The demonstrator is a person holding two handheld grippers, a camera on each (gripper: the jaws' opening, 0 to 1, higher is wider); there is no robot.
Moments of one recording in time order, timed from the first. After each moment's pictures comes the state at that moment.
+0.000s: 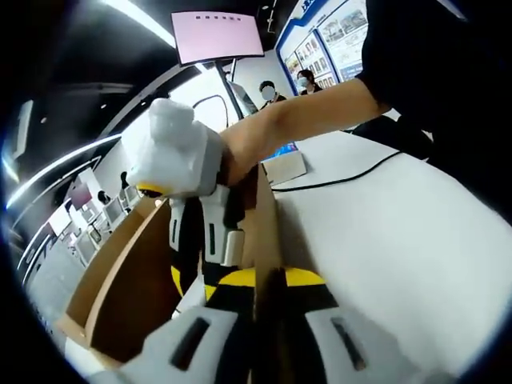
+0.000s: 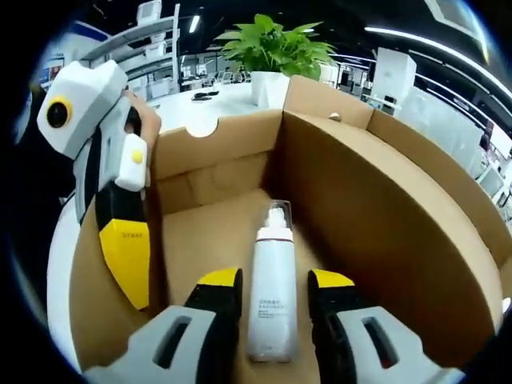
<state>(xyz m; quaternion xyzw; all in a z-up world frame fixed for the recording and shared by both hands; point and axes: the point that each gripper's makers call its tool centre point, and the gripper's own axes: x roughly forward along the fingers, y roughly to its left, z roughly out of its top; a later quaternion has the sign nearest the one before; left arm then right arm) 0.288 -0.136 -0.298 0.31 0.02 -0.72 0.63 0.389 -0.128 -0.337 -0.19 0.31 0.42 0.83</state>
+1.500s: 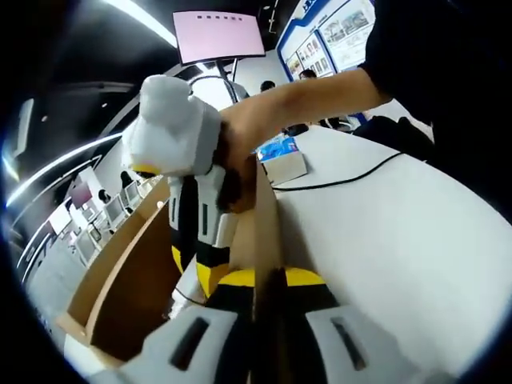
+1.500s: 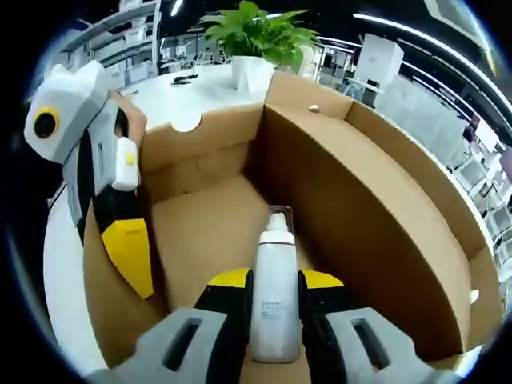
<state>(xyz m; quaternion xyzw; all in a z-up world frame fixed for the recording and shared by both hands) 0.290 -0.136 -0.298 0.30 0.02 -0.72 0.63 0.381 -0.158 -0.335 -0.25 0.38 0.35 0.82</state>
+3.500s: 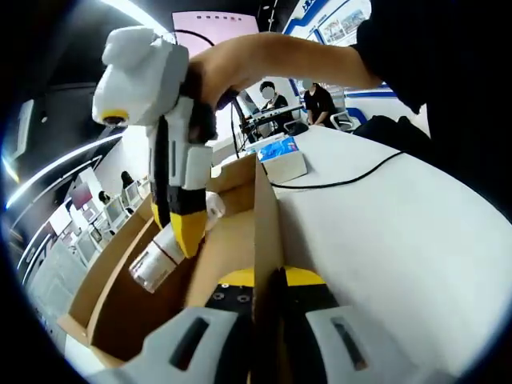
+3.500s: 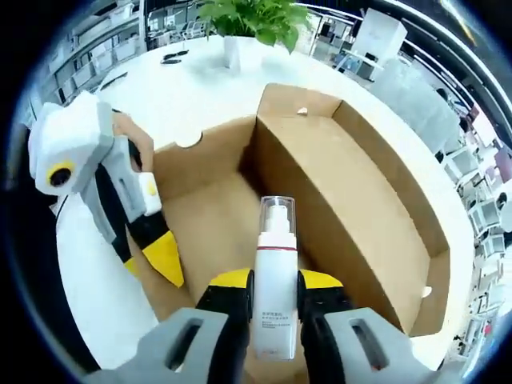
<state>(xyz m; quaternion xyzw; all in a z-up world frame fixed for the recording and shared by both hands) 0.293 -0.137 -0.299 0.30 0.02 -0.71 0.63 0.366 -0.170 -0.270 -0.28 0.42 0.30 0.81</state>
